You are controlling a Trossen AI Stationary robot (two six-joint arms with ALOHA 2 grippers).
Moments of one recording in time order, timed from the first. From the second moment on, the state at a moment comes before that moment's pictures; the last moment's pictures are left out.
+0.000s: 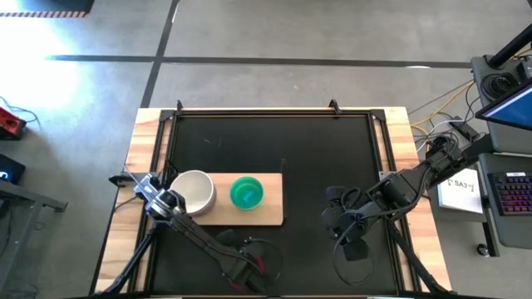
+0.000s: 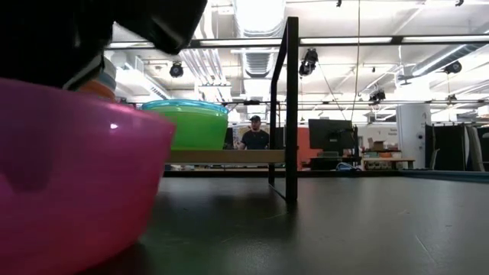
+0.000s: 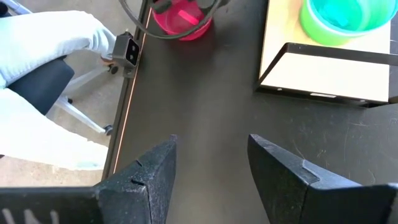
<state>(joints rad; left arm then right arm) -0.64 2.30 1.91 -1.29 -0.10 -1.19 0.57 1.50 1.67 -1.17 0.07 0.39</state>
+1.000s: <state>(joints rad) -0.44 2.00 2.15 -1.57 -0.47 -0.85 0.57 1.50 1.67 -1.17 0.07 0.39</state>
